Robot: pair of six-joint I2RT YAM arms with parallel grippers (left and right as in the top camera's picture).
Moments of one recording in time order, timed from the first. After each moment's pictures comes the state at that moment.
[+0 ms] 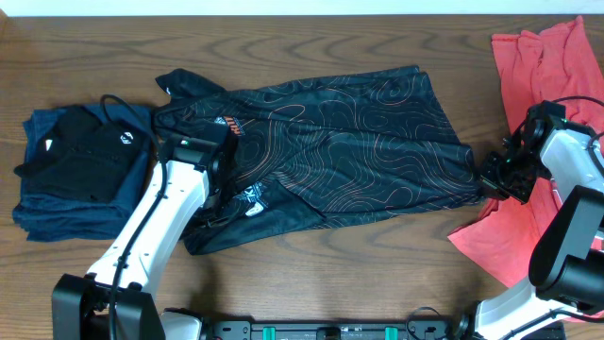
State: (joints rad) left arm -0.24 1.49 1.06 -1.35 -0.25 -0.73; right arm -0.33 1.82 1.17 -0.99 -0.16 0.24
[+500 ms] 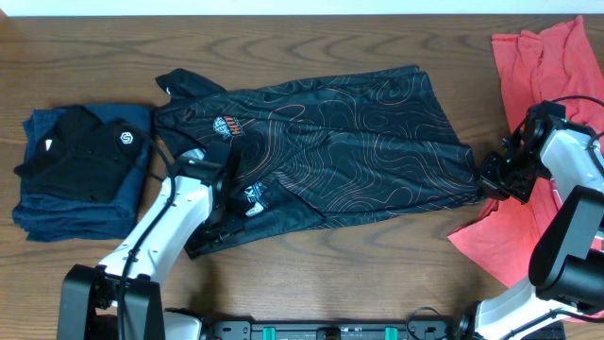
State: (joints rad) left arm -0.24 1.49 0.86 -1.14 -0.08 -0.82; right arm -0.33 1.82 1.17 -0.99 -0.16 0.23
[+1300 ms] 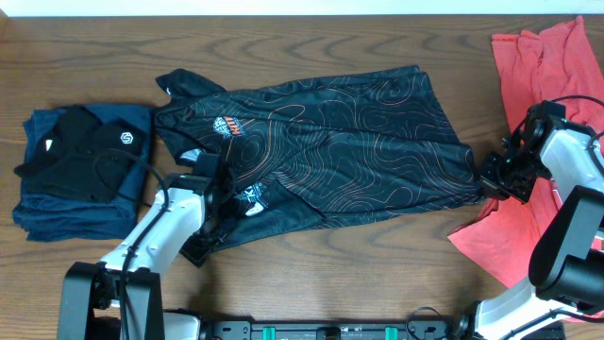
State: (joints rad) left arm -0.16 1.49 0.73 -0.95 -0.08 -1.06; right arm -0.33 1.82 1.17 -0.99 -0.16 0.23
